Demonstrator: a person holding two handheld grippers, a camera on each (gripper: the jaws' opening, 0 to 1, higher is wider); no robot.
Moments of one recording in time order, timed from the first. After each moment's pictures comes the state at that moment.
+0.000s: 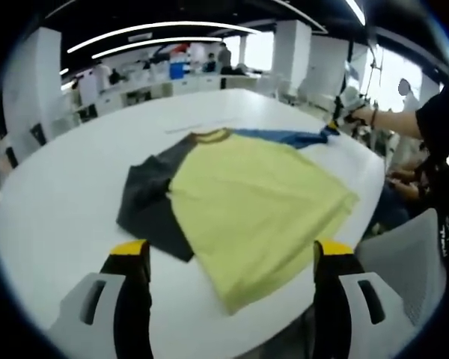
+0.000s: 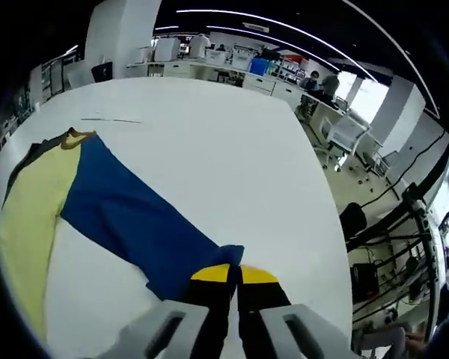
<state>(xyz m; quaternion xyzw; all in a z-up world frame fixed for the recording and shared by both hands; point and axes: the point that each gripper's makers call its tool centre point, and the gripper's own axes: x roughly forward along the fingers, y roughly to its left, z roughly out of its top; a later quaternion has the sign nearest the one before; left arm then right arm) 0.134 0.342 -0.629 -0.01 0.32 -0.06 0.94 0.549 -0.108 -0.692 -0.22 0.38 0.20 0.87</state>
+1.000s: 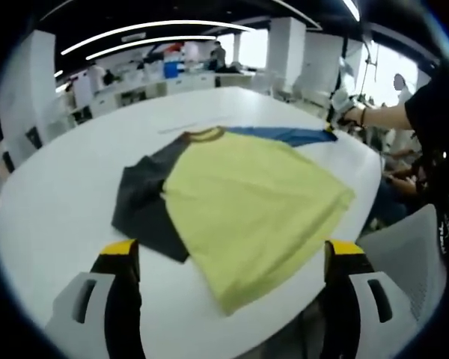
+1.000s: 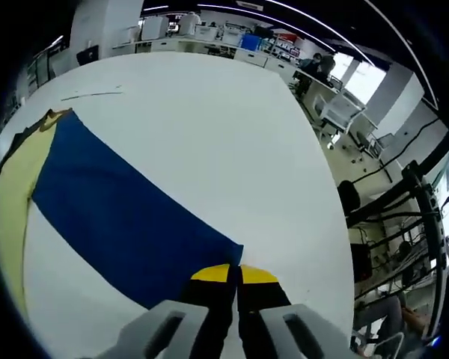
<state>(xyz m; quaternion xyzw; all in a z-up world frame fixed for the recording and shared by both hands) 0.135 0.336 -0.631 0.00 0.33 -0.07 0.94 0.552 -0.137 -0.727 -0.23 0.43 0.16 0.86</state>
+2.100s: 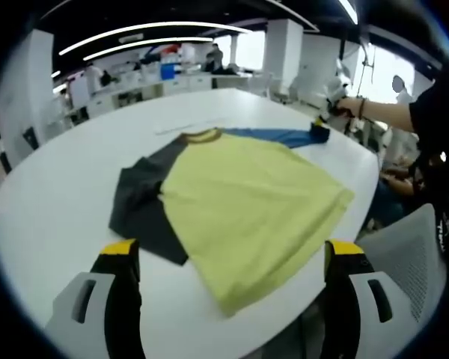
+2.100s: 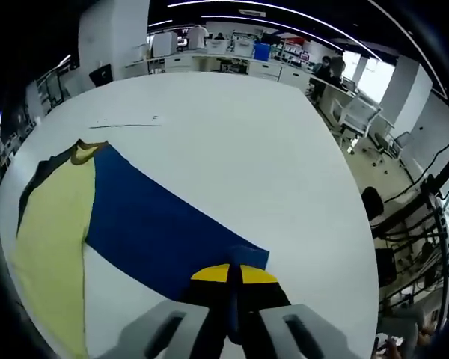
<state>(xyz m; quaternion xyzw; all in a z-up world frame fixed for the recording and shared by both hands) 0.138 0.335 -0.632 -0.01 0.32 -0.08 0.94 0.526 -0.040 -0.682 -0.17 0.43 0.23 0.86</state>
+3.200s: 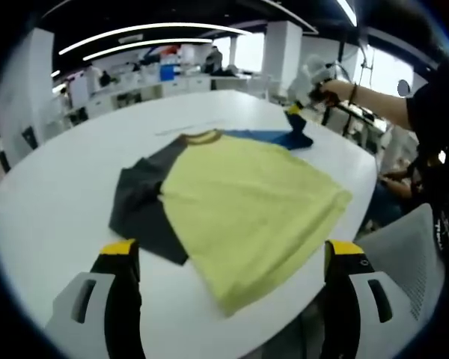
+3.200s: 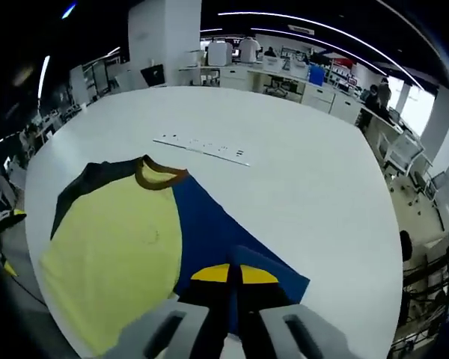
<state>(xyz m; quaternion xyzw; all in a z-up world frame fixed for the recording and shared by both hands) 0.136 0.337 -0.630 -0.01 0.32 -0.09 0.94 0.490 0.101 -0.628 -0.19 0.39 0.36 0.82</state>
